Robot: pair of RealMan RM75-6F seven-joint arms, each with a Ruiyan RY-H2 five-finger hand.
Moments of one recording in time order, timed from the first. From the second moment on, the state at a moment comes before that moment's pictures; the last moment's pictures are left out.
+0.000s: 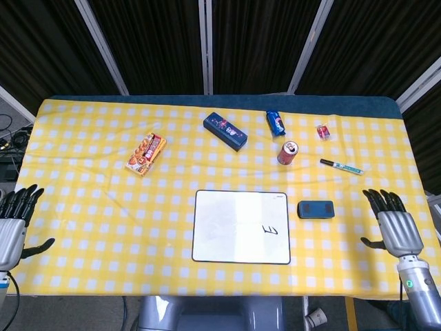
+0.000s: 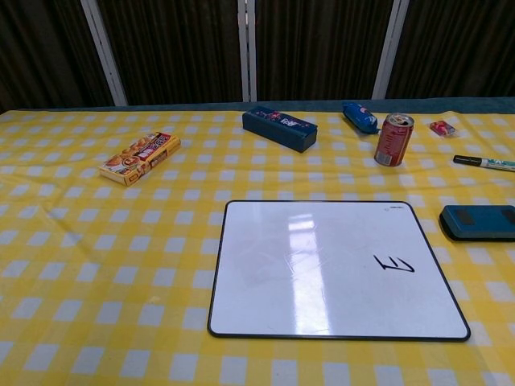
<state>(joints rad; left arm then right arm) -0.10 -1.10 -0.04 -1.68 1.50 1.48 0.09 0.24 -1.15 0.12 -1.48 -1.37 1.15 -0.05</state>
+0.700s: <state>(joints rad) -0.10 -1.11 -0.05 -1.67 1.42 1.43 0.11 0.46 -1.39 0.13 -1.25 -1.30 0.94 -0.19</state>
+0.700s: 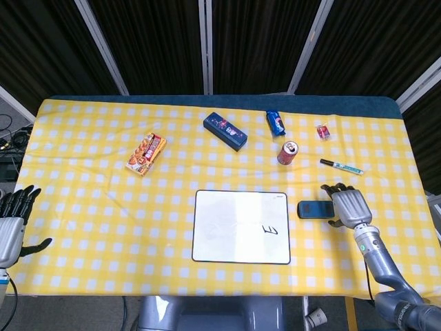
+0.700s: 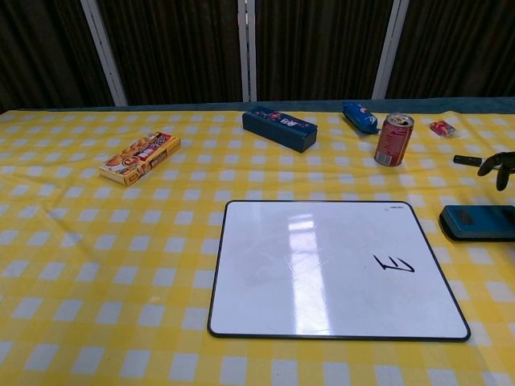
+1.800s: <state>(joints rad) -0.12 -1.11 -0.05 -1.67 1.40 1.39 0.09 0.52 -1.45 0.11 -1.27 -1.40 0.99 -0.09</state>
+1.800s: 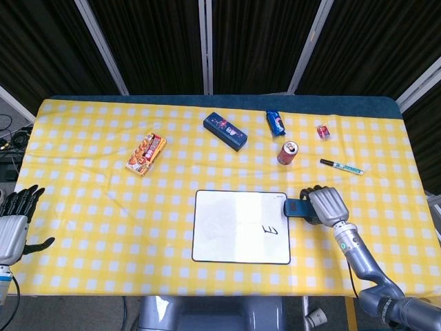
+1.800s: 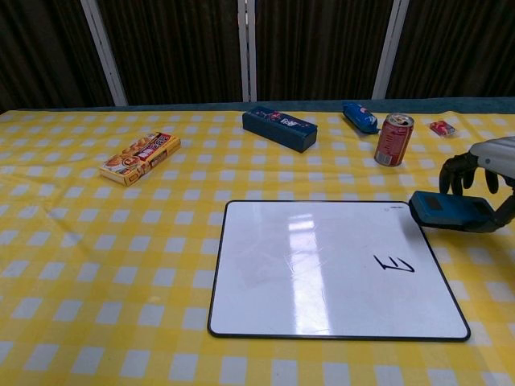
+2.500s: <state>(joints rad) -0.13 -1.10 -0.05 -1.66 1.40 1.38 0.05 0.66 -1.55 0.10 -1.28 -1.43 0.88 -0.28</state>
